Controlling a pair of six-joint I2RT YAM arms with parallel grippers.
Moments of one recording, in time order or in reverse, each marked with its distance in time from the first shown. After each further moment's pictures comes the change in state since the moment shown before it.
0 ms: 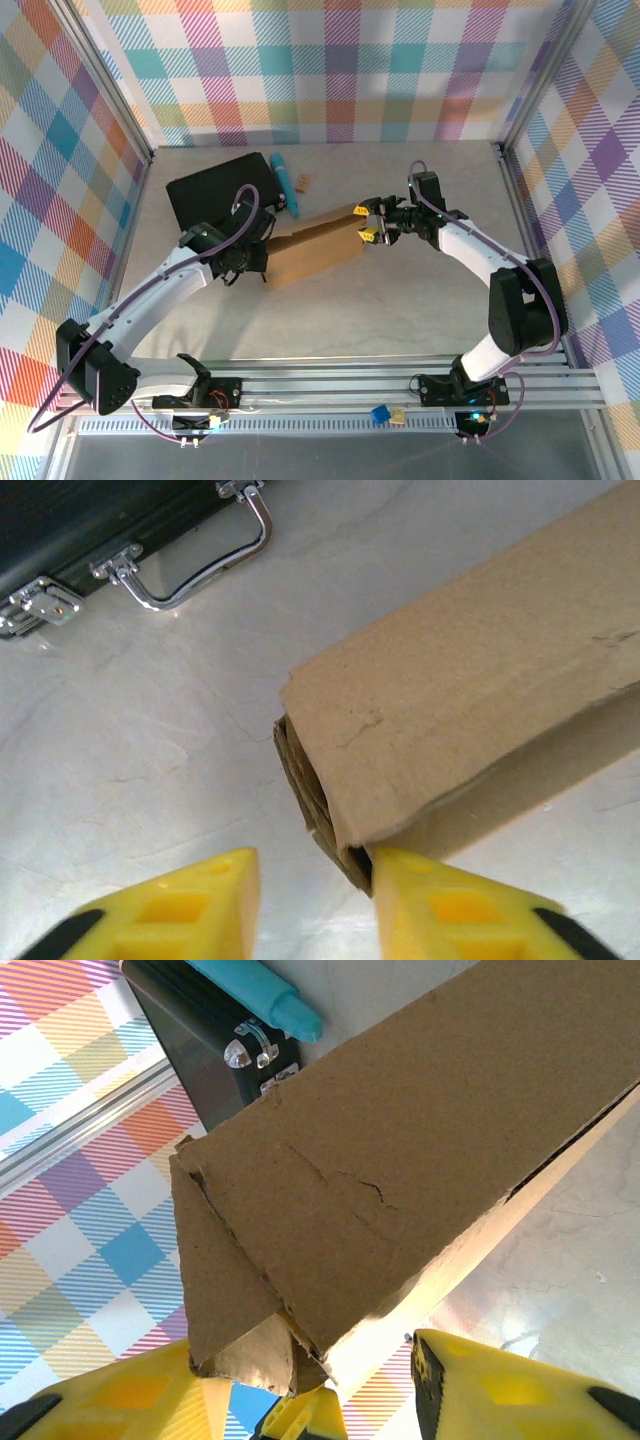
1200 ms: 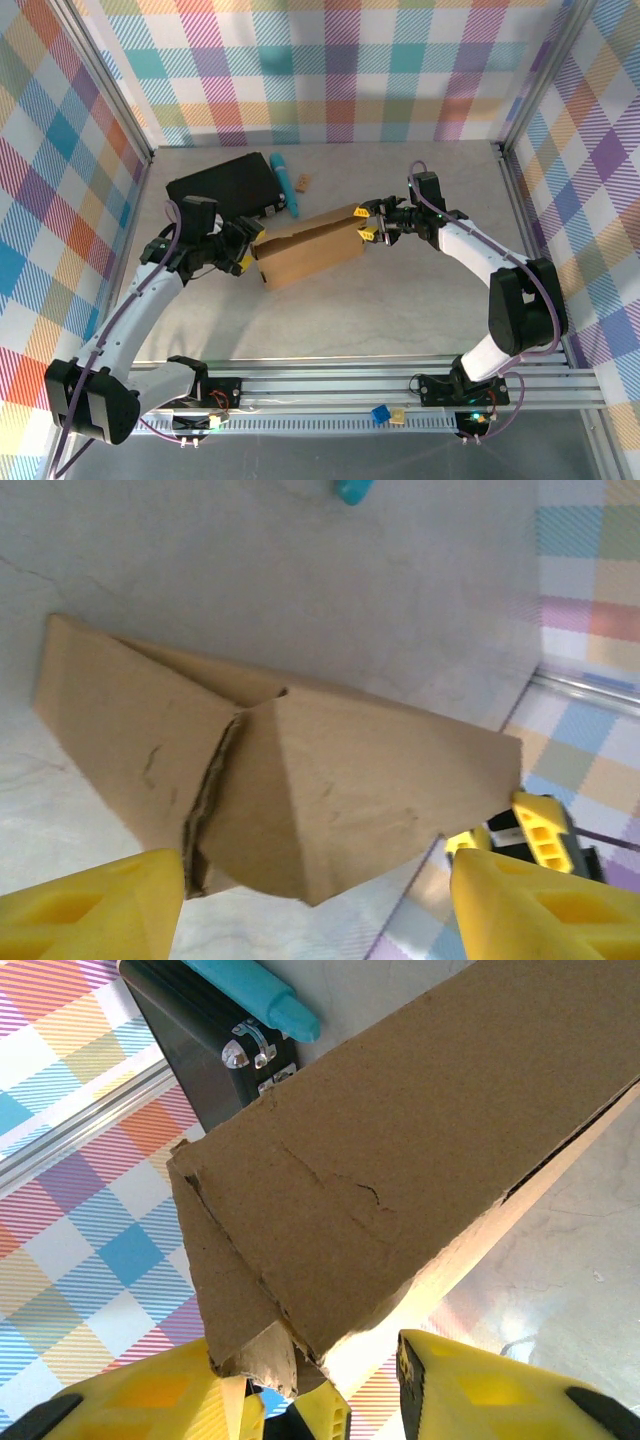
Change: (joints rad) left arm 0.363 -0.142 -0.185 0.329 0.657 -0.830; right arm -0.001 0.000 -0.001 -0.004 0.000 0.000
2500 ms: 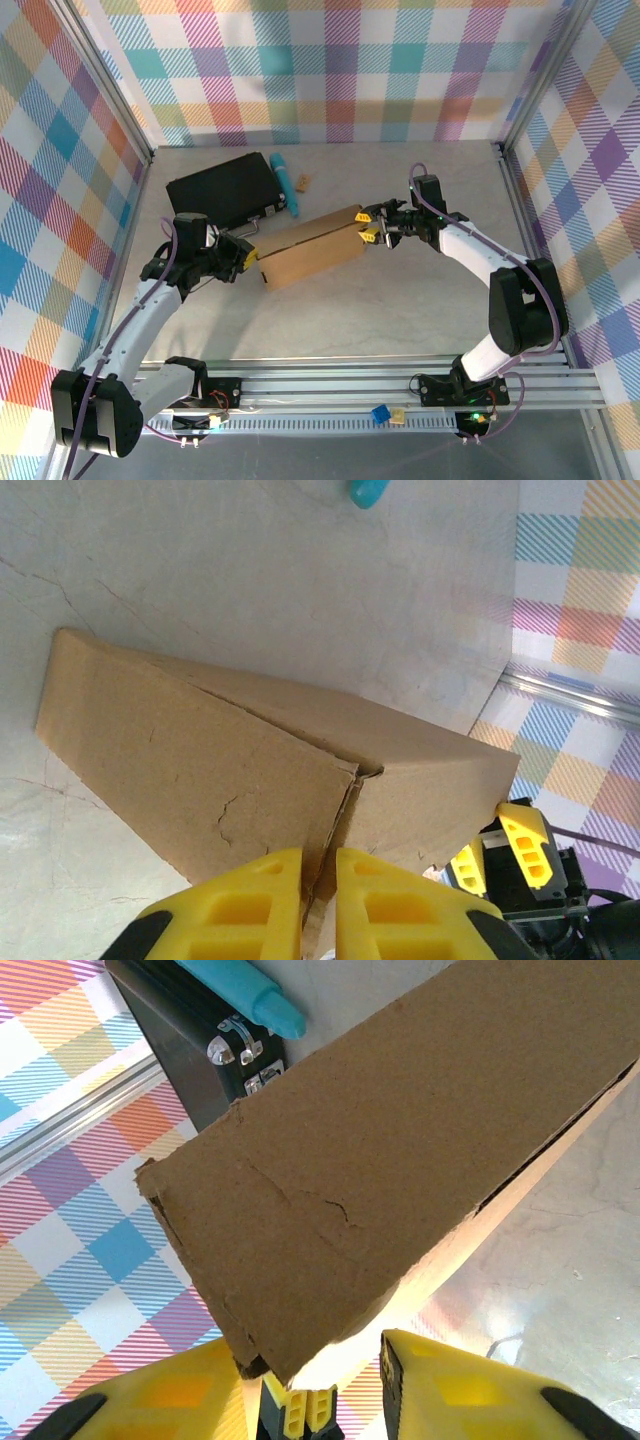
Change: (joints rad) left arm 0.084 -0.070 -0.213 0.183 0.103 0.006; right arm -0.006 -0.001 -0.026 0.003 -0.017 -0.029
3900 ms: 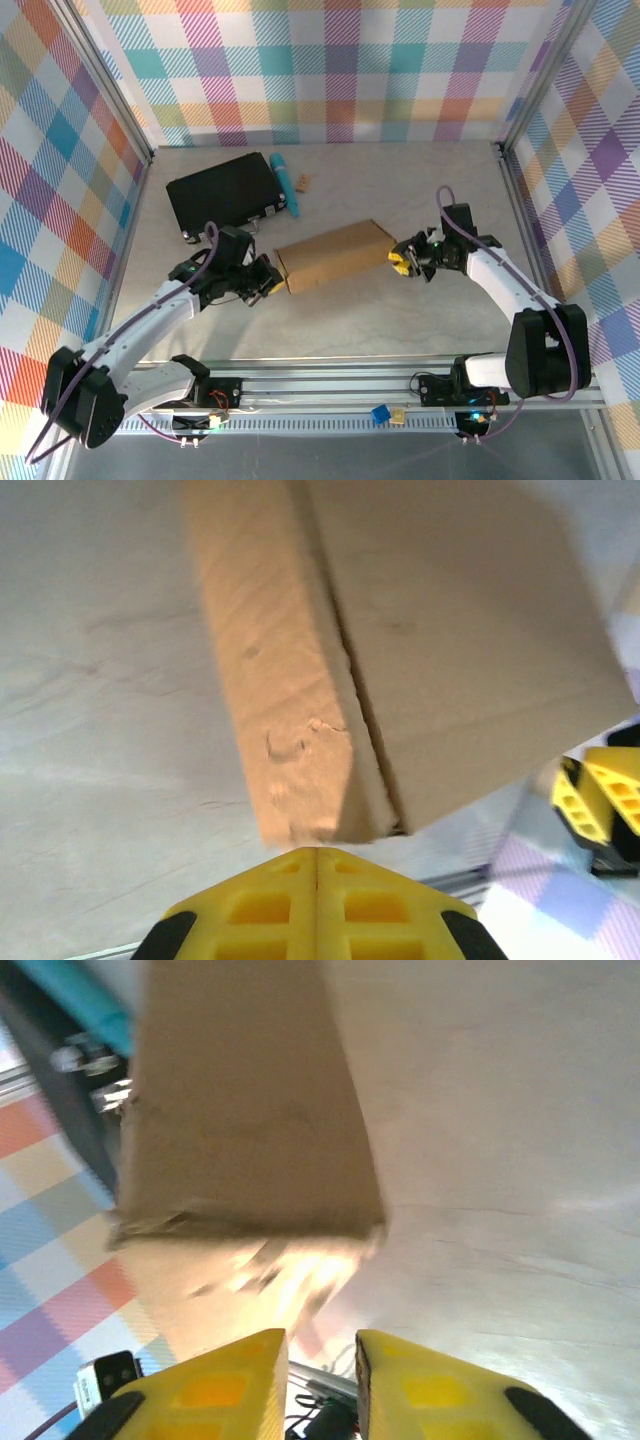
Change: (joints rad) left arm -0.357 0.063 -0.017 -0.100 -0.128 0.097; right arm -0.150 -0.253 -0.233 -0.373 0.065 -0.450
